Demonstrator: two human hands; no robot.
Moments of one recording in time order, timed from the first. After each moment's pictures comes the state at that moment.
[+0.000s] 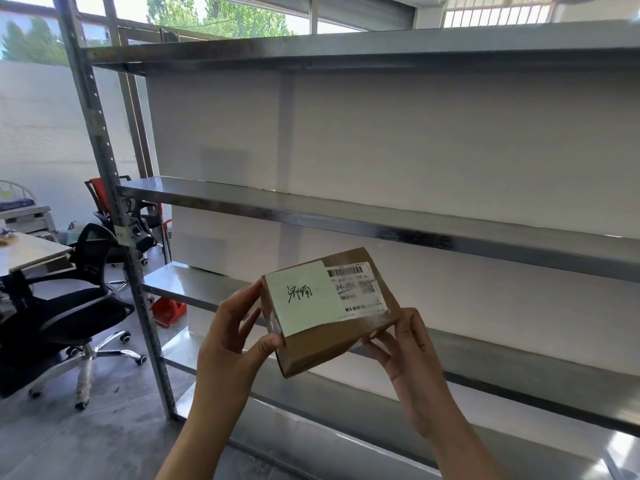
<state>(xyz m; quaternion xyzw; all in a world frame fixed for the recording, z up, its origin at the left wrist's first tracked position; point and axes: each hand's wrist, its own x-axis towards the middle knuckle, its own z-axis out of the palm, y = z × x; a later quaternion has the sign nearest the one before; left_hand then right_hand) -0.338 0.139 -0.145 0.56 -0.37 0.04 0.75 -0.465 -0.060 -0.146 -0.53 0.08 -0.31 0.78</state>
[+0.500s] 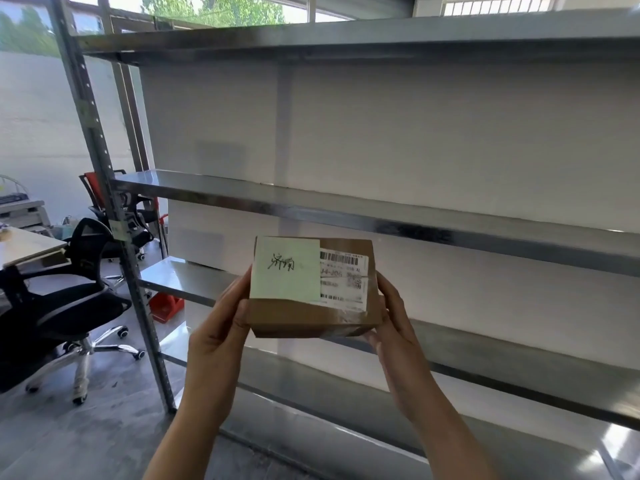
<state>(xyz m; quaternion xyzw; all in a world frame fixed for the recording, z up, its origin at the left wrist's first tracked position) -0.339 0.139 -0.137 0.56 -0.32 0.05 0.76 -0.447 -0.048 -0.135 -0.68 0.06 -0.31 0.66</state>
